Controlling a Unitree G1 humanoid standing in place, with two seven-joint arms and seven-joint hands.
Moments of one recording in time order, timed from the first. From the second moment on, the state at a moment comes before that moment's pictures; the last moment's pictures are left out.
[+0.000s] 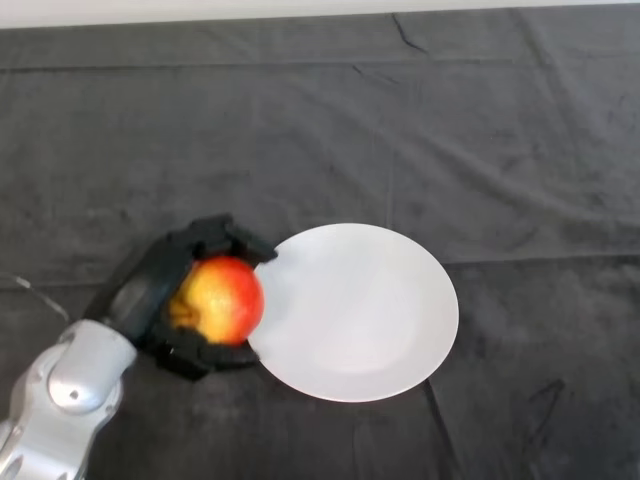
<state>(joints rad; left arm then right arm) -0.26 0.40 -0.23 -0.04 0.22 0.07 -0.06 -0.76 -0.45 -0.90 1.18 0.86 0.20 0.31</state>
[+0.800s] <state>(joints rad) -0.36 0.32 -0.48 0.04 0.21 -0.05 -0.03 -0.76 -0.45 -0.90 1.18 0.86 0.20 0.31</state>
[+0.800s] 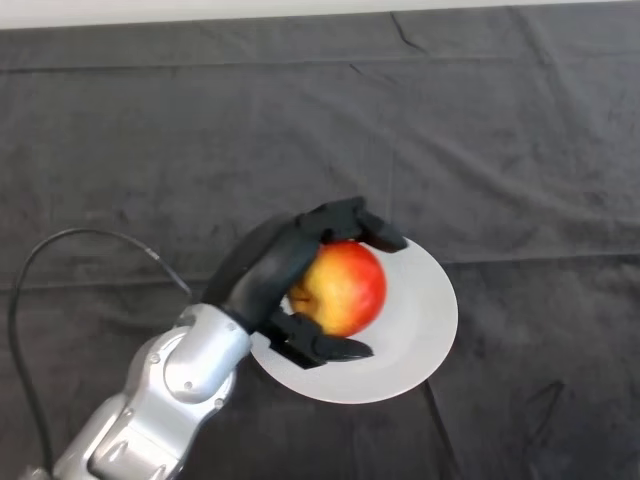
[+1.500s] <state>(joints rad) -0.42 0.33 -0.54 0.28 0.29 -0.16 0.03 -0.76 -0.45 -0.90 1.18 0.86 0.20 0.31</state>
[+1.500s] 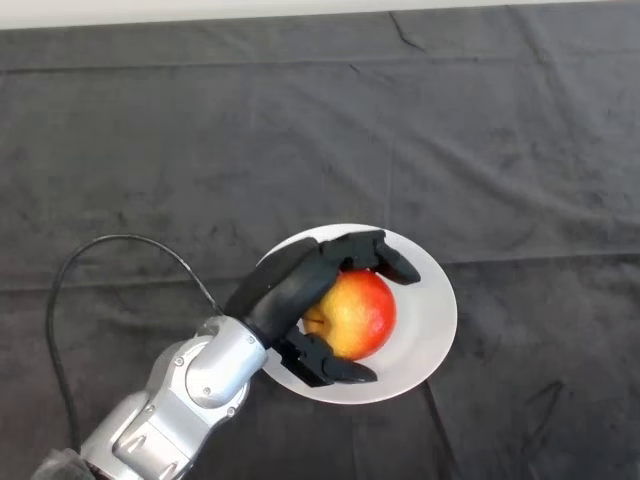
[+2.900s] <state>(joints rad) -0.46 0.41 -0.34 0.28 0.25 -0.18 0.10 -0.76 -0.45 -0.90 1.18 0.86 0.20 0.31</state>
